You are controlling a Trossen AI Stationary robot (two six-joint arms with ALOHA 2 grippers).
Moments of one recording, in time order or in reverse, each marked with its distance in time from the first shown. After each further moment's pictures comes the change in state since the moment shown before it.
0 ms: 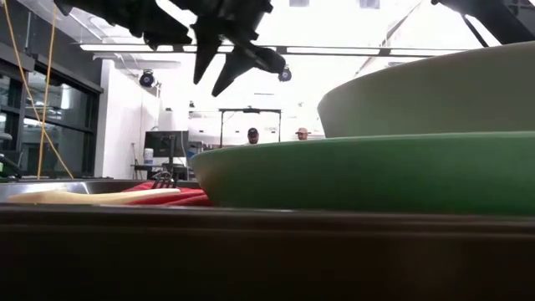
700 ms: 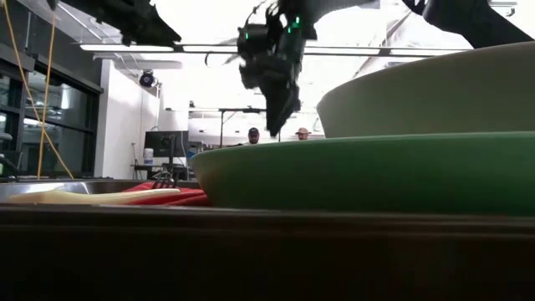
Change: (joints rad) left arm 0.172 -0.077 0.000 0.060 -0.281 -0.098; right arm -0.359 -0.044 -0.131 -0.235 -0.369 -0.854
